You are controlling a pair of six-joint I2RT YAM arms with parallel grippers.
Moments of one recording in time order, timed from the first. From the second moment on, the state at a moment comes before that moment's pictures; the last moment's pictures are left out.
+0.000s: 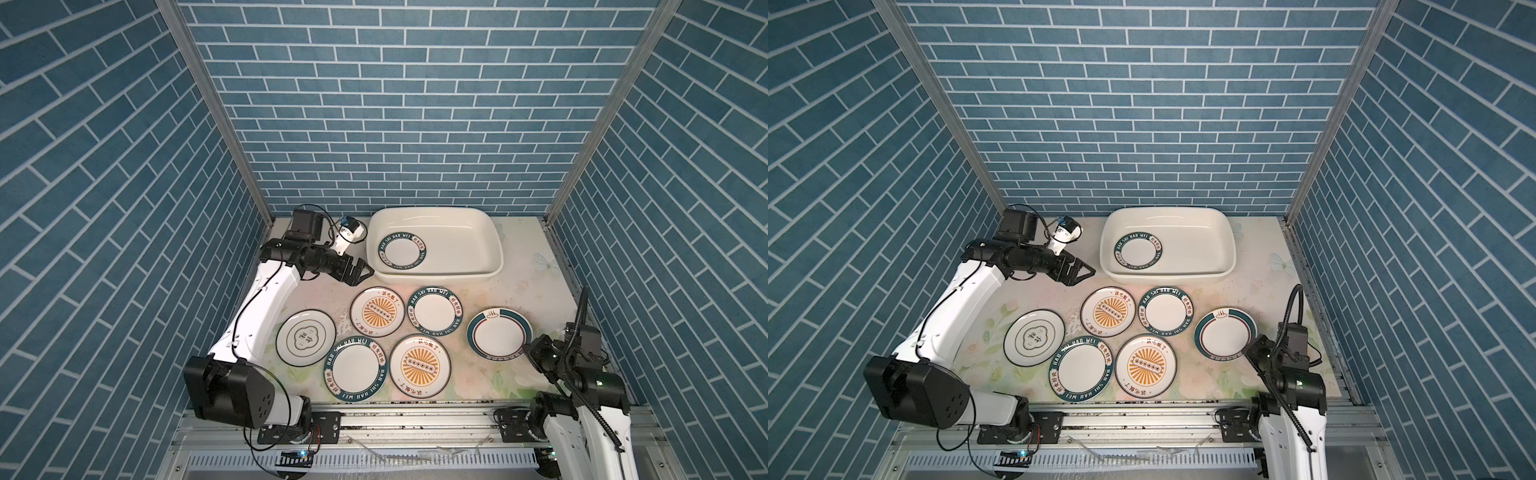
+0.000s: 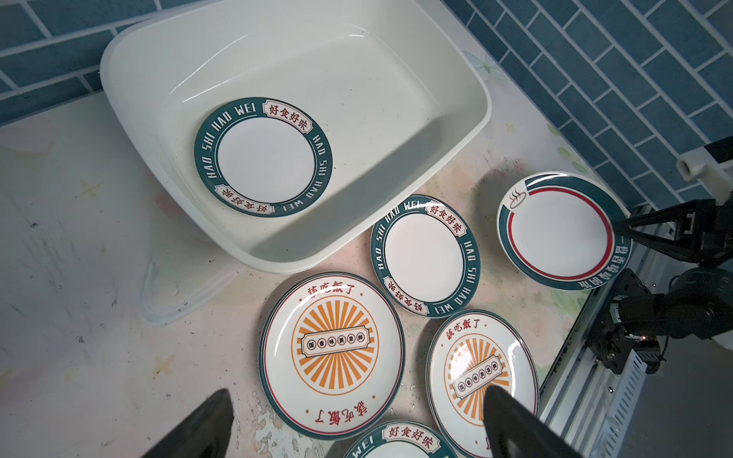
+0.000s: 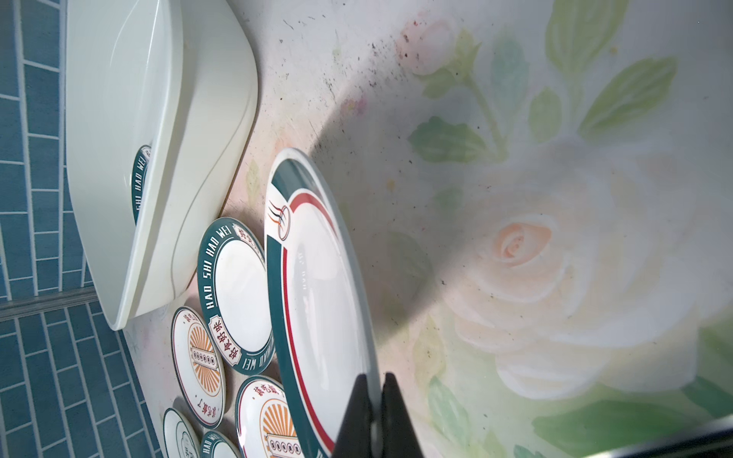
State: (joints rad) left arm -0.18 1.42 1.43 -0.95 0.57 0.28; right arm -0.10 0.42 0.53 -1.04 -0.29 0.76
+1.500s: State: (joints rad) left arm -0.17 1.42 1.44 -0.94 0.48 0.24; right arm -0.10 0.84 0.89 -0.89 -0.42 0.73
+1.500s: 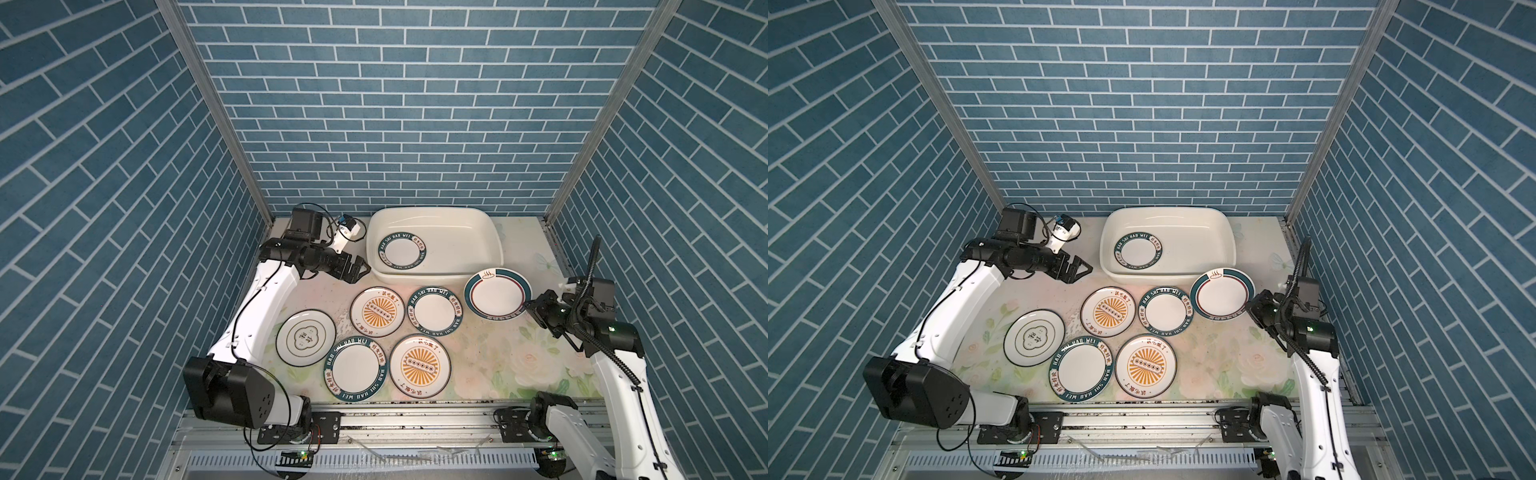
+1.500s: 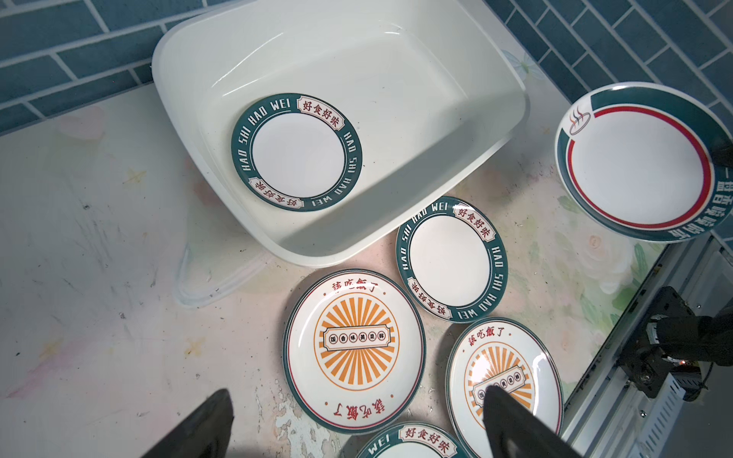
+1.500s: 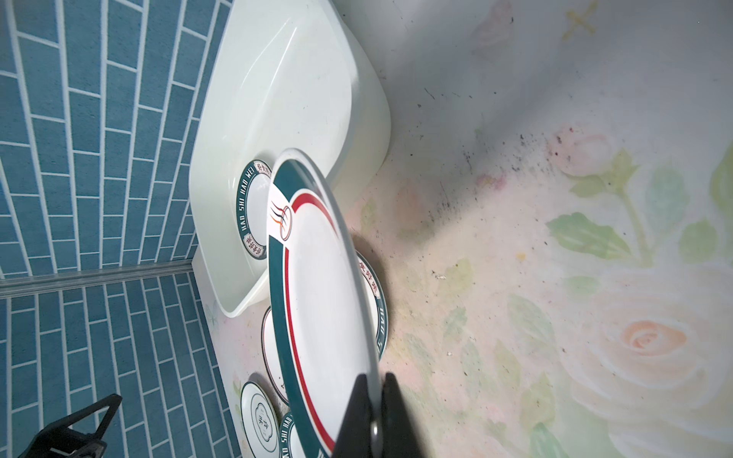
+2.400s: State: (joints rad) left arm -0.12 1.41 1.44 -0.93 0.47 0.22; right arm 0.19 1.47 1.30 -0.58 -0.37 0.74
